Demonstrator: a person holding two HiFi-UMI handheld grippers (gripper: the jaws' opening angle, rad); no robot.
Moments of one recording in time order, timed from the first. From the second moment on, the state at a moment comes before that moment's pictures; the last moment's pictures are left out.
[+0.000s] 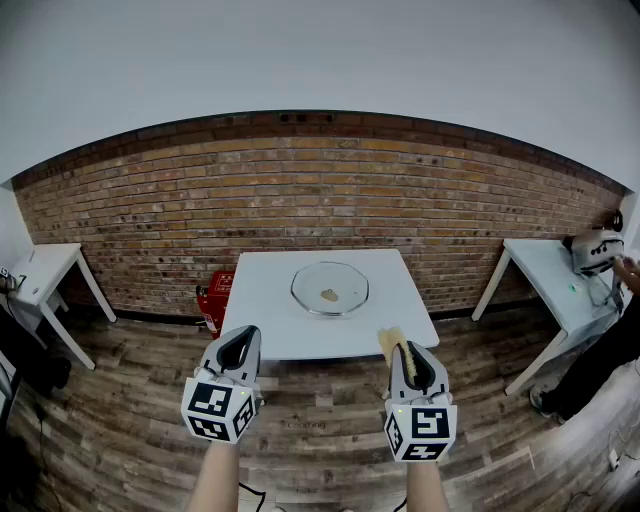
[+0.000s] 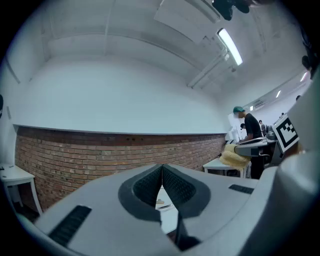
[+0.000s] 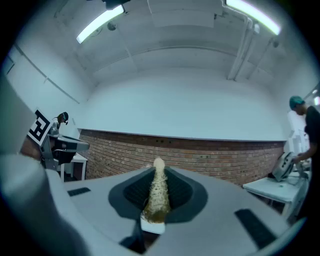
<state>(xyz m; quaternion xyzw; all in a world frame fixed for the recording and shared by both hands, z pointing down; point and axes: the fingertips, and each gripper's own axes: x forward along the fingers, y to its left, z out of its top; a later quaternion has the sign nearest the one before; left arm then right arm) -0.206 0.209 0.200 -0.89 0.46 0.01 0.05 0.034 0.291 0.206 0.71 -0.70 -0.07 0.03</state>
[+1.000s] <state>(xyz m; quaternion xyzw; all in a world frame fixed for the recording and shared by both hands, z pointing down) -0.181 0.226 0.201 -0.89 0.46 0.00 0.05 0.058 0.309 0.208 0.71 -0.69 -0.08 0.03</state>
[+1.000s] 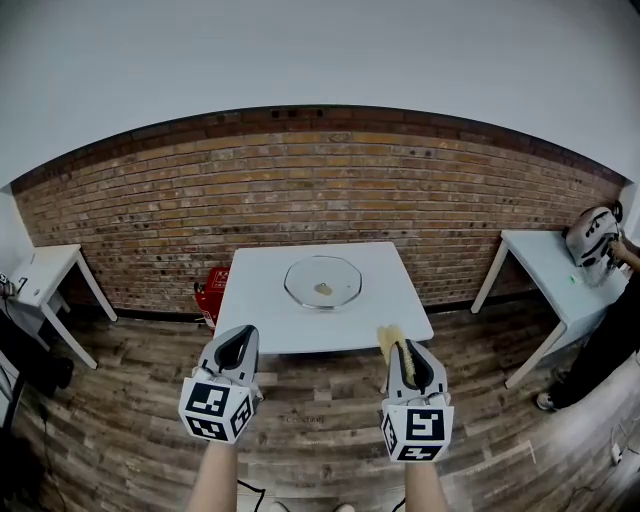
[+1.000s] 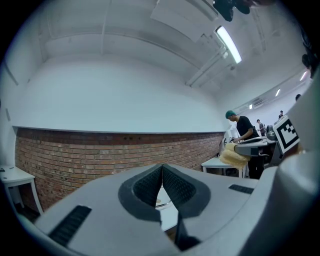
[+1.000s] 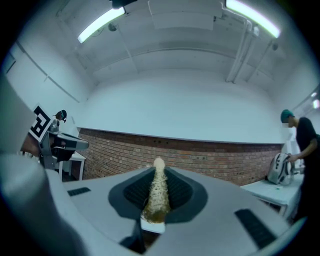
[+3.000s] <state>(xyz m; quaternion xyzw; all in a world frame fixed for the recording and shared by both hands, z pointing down) -0.117 0.165 0.232 -0.88 0.48 -0.01 0.05 0.112 0.229 0.248 0.68 -0.73 -0.06 0.02</state>
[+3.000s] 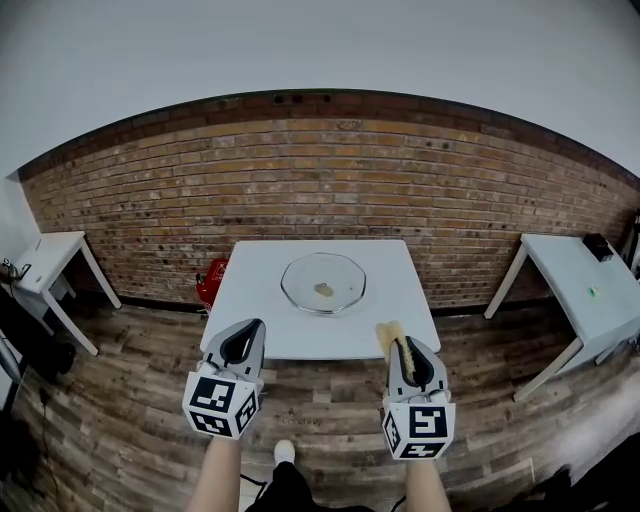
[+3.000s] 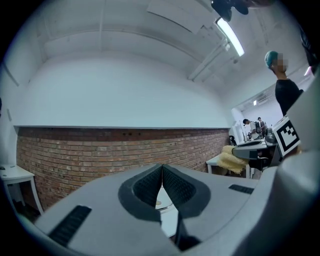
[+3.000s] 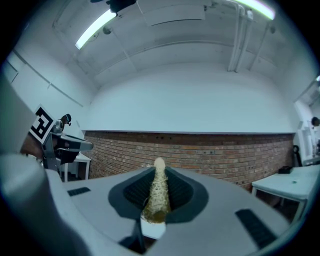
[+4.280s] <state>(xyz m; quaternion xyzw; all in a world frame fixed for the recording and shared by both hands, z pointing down) -0.136 -0.098 0.278 -0.90 0.44 -0.02 0.00 0.075 -0.030 0.270 0.70 -0.71 -0.04 0.04</state>
